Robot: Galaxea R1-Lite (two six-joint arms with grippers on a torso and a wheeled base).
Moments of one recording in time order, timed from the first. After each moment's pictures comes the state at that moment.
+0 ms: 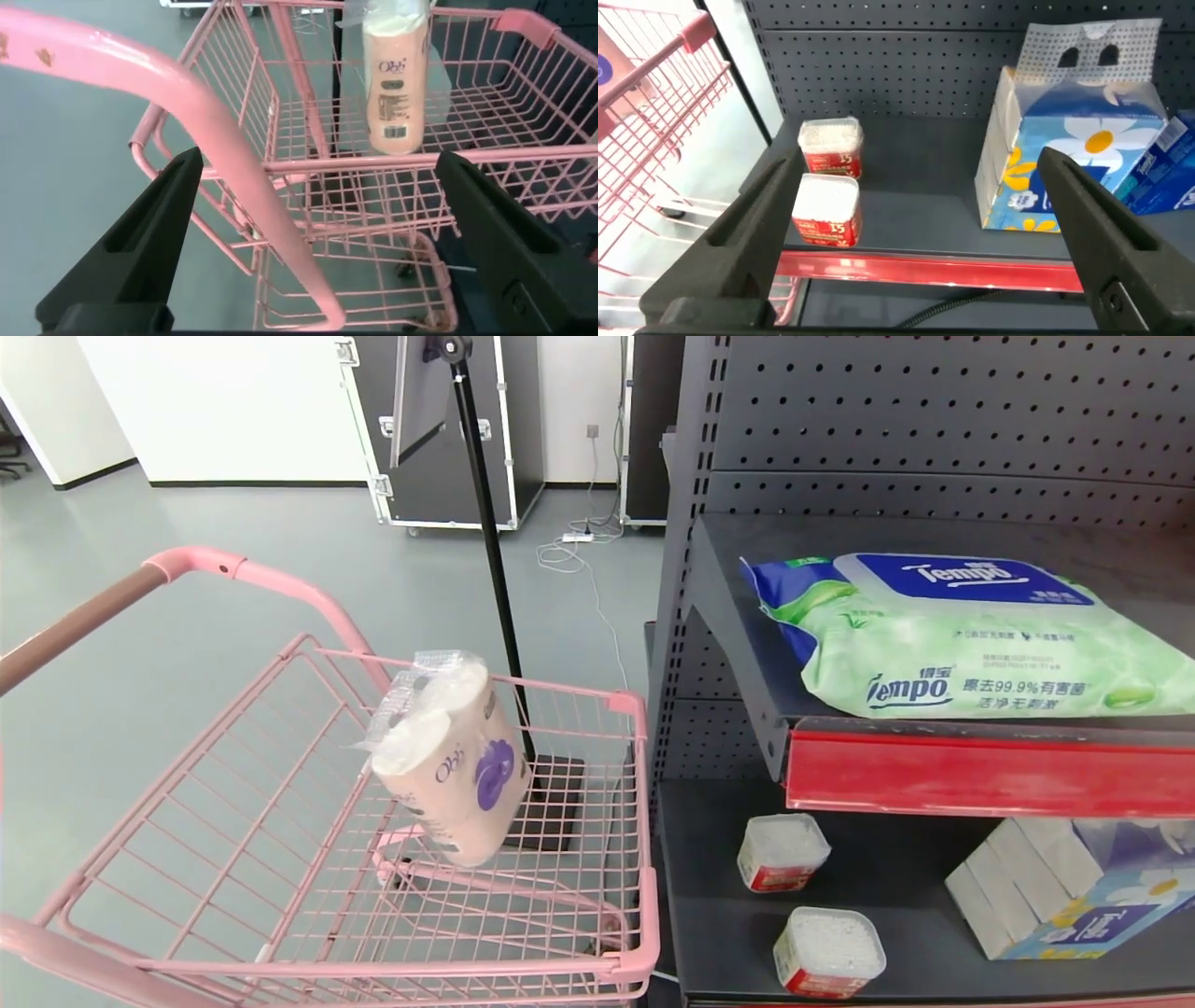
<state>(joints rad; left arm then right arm) 0.00 0.00 0.00 0.00 -0.05 0.06 0.00 0.00 0.00 0.00 0.02 0.00</state>
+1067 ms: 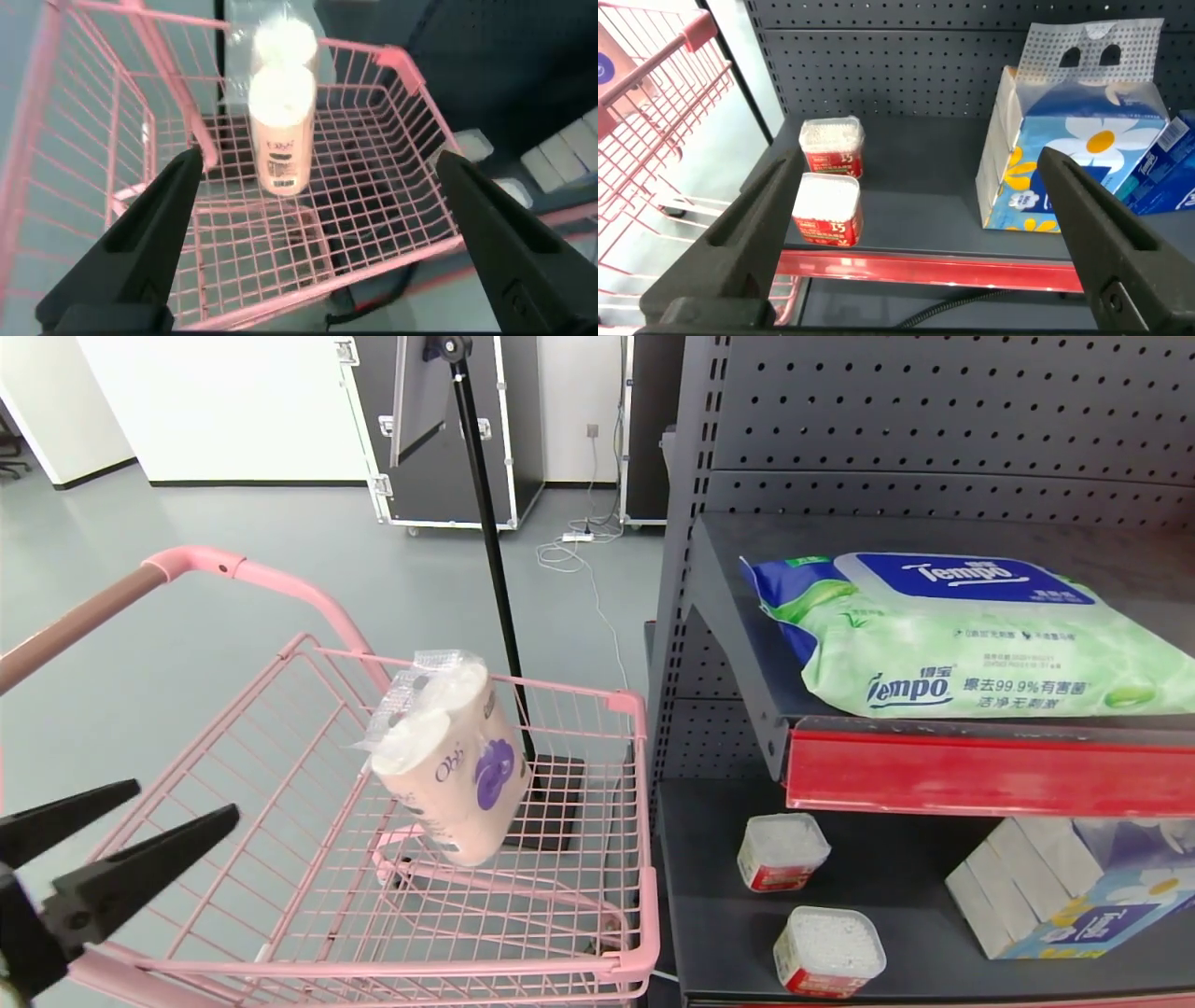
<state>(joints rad) -0.12 0.87 -0.43 -0.21 -0.26 -0.13 0.00 0.00 0.00 0.00 0.02 0.00</state>
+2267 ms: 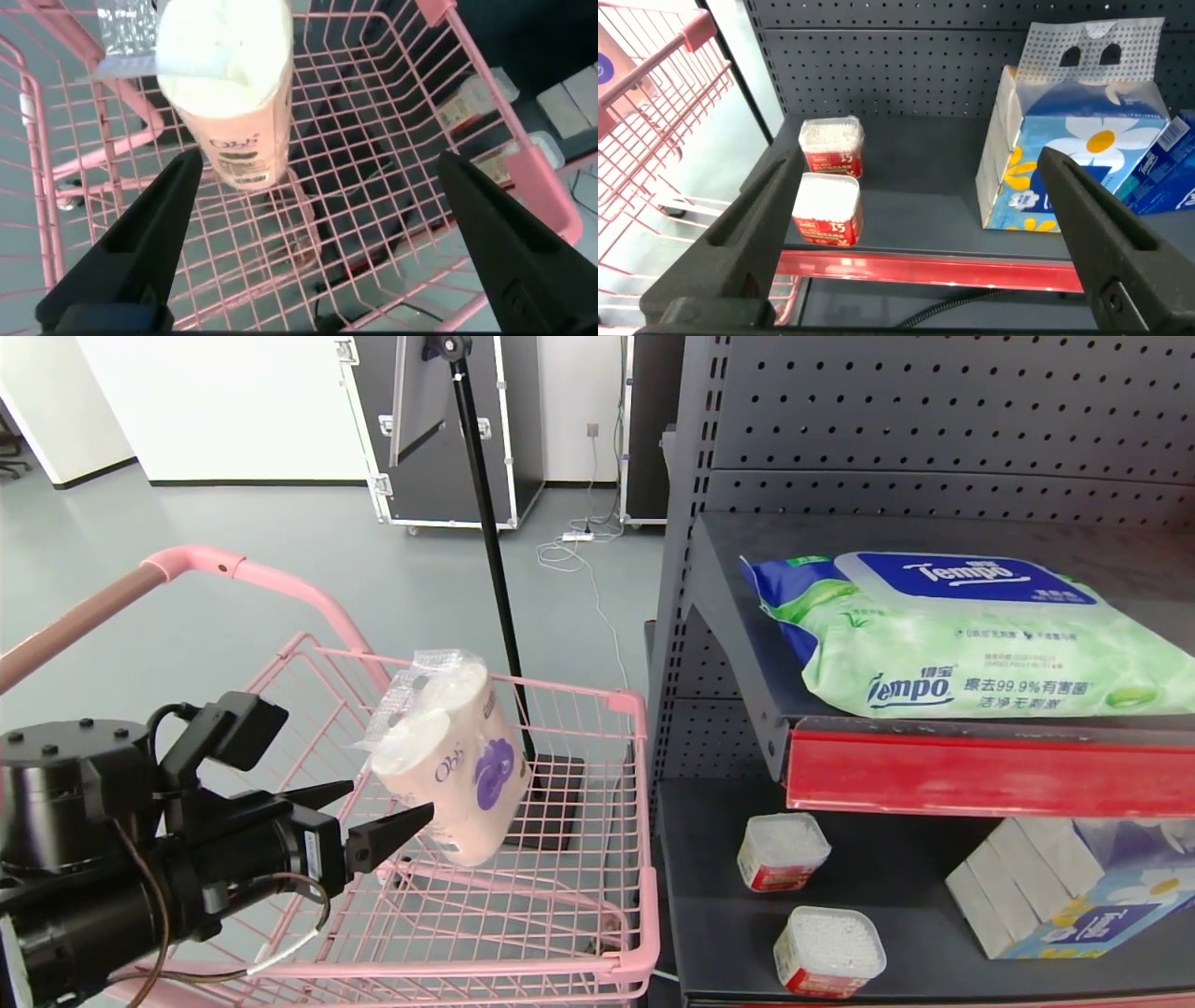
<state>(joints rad) -0.29 1.46 -0.33 -0.73 -0.22 -0.14 0.00 0.00 0.00 0.00 0.02 0.00</state>
